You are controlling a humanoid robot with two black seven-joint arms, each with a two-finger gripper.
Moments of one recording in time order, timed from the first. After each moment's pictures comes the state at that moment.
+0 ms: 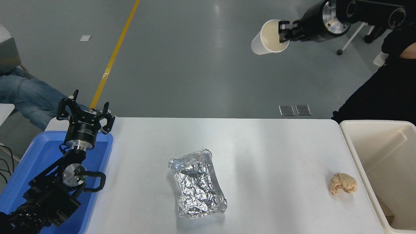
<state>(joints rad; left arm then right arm) -0.61 0.22 -0.90 -0.41 -0.07 -0.57 -0.53 1.99 -0.29 -1.34 0.73 -0.03 0.44 0.17</state>
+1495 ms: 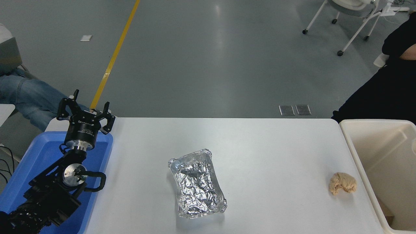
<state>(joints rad) -0.61 0.22 -0.90 -0.40 -0.07 -0.57 -0.53 0.64 -0.57 -0.80 0.10 0.23 0.12 0.08</state>
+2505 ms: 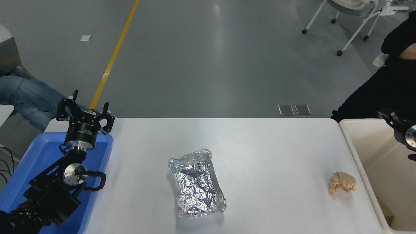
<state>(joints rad) -0.61 0.22 -0.90 -0.40 -0.07 -0.57 -0.53 1.21 -0.39 -0.93 0.30 0.14 0.31 0.08</state>
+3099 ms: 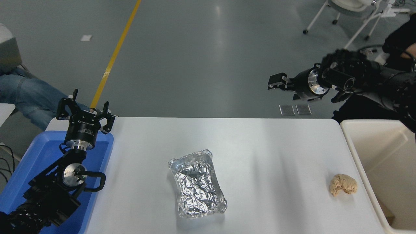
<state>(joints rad) -0.61 0.22 -0.90 -0.40 -0.07 -0.57 -0.53 1.75 -0.14 -1.11 0.82 -0.01 0.53 0.07</state>
